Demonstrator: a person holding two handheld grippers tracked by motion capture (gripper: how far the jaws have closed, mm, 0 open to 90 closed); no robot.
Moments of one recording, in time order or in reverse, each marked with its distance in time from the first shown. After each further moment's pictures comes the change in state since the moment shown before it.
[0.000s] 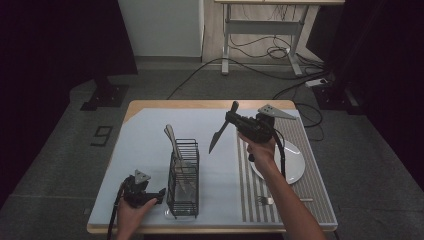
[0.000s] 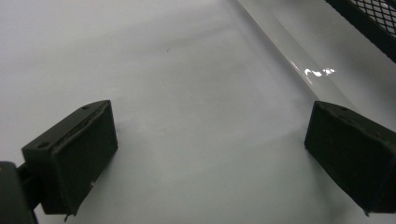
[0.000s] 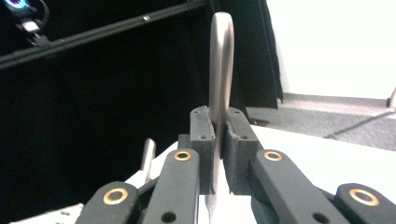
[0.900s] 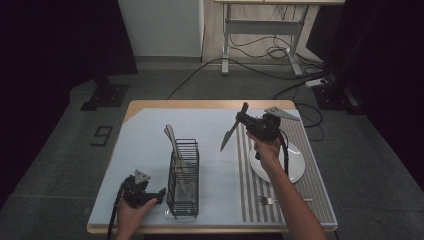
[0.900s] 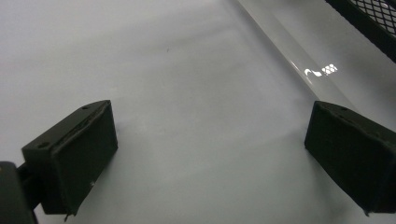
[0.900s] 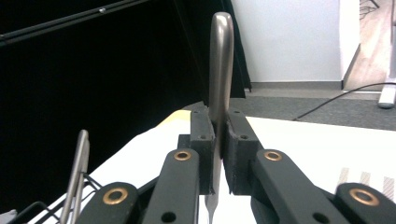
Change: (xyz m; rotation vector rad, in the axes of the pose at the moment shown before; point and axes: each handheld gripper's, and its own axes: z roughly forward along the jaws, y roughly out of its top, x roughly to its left) left arm 0.000 0.000 0.000 -0.001 0.001 -0.002; right arm -0.047 -0.016 0.000 0.012 -0.130 0.022
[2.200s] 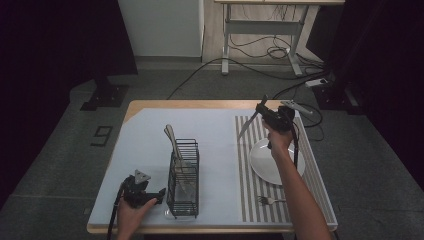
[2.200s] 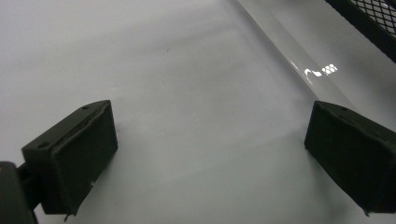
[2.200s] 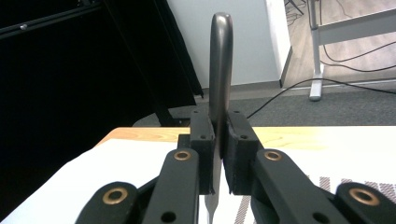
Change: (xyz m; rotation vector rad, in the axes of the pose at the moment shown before) left arm 0.000 0.000 0.000 0.000 0.000 0.000; right arm -0.072 0.006 0.003 -0.048 -0.205 0.056
